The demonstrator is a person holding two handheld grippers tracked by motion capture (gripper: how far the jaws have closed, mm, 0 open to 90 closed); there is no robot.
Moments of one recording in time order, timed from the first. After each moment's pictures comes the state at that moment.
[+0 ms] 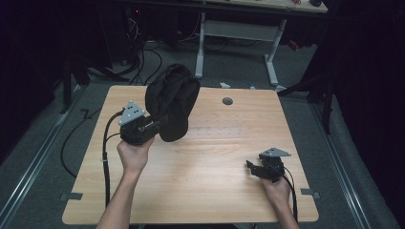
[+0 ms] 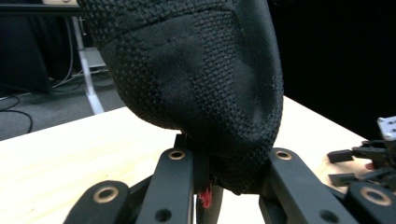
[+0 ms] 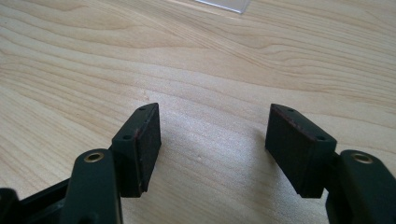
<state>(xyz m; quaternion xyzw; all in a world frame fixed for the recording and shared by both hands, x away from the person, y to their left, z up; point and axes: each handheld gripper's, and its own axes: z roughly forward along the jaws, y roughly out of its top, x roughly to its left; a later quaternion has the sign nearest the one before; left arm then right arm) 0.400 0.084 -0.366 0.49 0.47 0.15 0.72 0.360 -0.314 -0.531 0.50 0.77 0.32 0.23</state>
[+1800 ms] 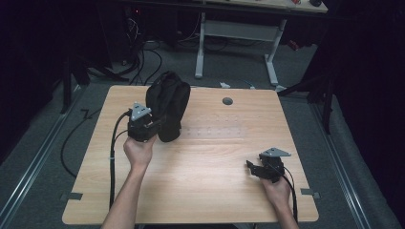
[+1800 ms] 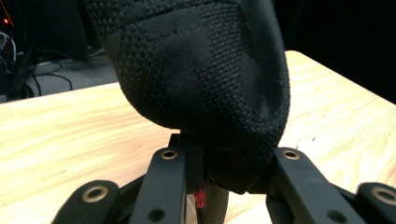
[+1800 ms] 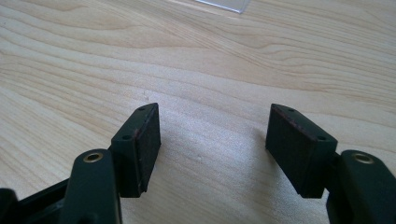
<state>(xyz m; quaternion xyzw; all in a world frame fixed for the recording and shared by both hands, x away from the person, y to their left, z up) 0.442 0.081 -0.413 0.48 0.53 0.18 0.67 0.359 -0.314 -0.531 0.51 0.77 0.32 0.23</state>
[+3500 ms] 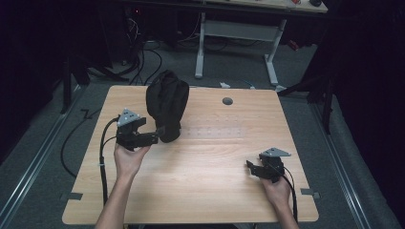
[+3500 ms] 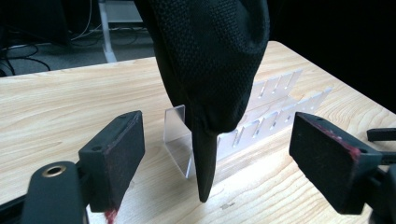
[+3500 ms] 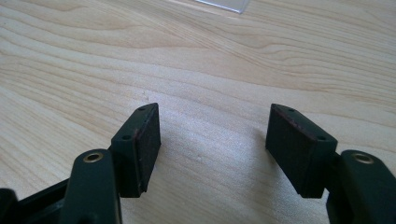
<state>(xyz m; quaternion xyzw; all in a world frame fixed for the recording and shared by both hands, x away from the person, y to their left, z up) 0.413 0.108 -0.408 0.50 0.54 0.15 0.66 0.359 -0.314 -0.531 0.51 0.77 0.32 0.23</state>
